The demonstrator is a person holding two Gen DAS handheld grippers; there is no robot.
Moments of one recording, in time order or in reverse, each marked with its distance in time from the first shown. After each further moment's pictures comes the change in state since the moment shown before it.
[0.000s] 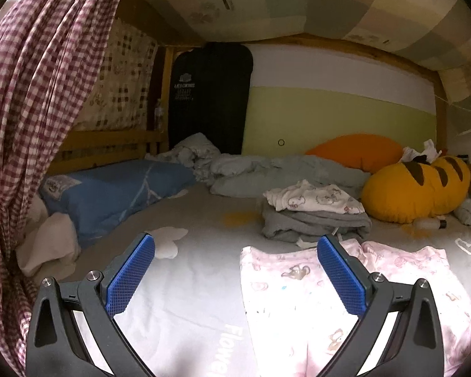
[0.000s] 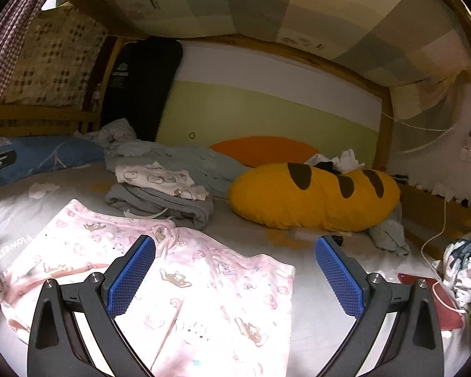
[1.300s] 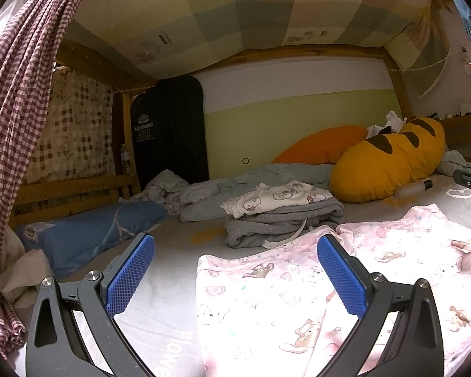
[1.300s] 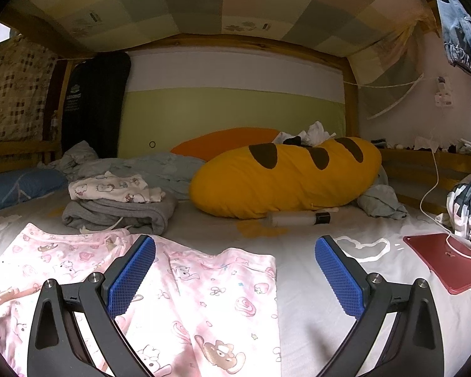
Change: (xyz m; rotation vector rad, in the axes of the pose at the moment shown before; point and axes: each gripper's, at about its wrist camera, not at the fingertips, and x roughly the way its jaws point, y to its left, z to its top) left arm 0.006 -0.078 -0.057 0.226 -0.184 -0.082; right arm 0.076 -0.054 -0.042 0.179 -0.039 -0.123
